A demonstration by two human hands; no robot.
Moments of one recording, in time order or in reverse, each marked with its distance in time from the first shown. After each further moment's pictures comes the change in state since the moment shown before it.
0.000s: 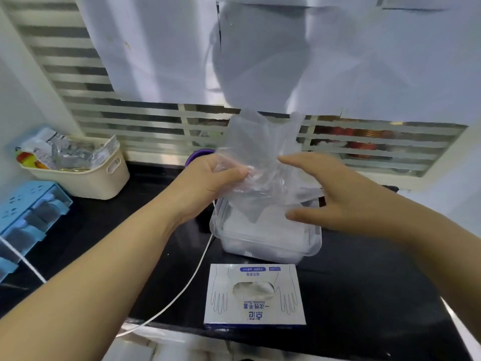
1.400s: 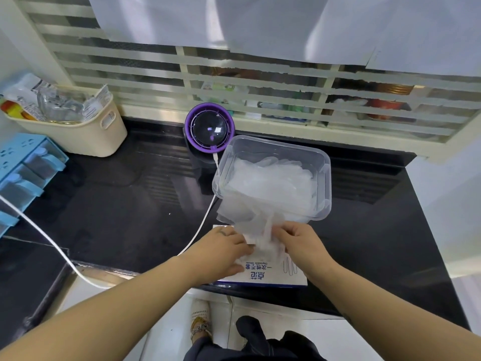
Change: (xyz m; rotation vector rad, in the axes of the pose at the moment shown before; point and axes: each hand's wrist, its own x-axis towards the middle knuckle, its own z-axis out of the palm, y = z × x) left_hand -0.058 -0.166 0.026 1.437 -0.585 0.159; right_hand -0.020 0.021 0.196 0.935 -0.011 0.661
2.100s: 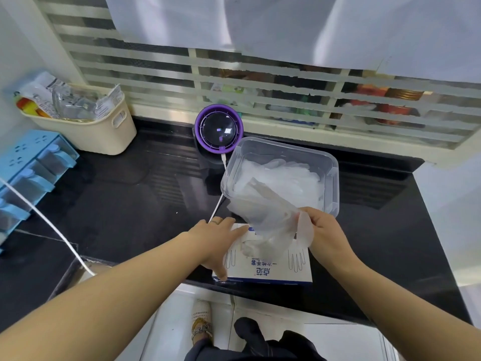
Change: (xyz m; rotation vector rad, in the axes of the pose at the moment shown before) left_hand 0.000 -0.020 -0.021 0.007 -0.317 -0.247; right_hand -0.005 -0.017 -0.021 -0.135 0.114 -0.213
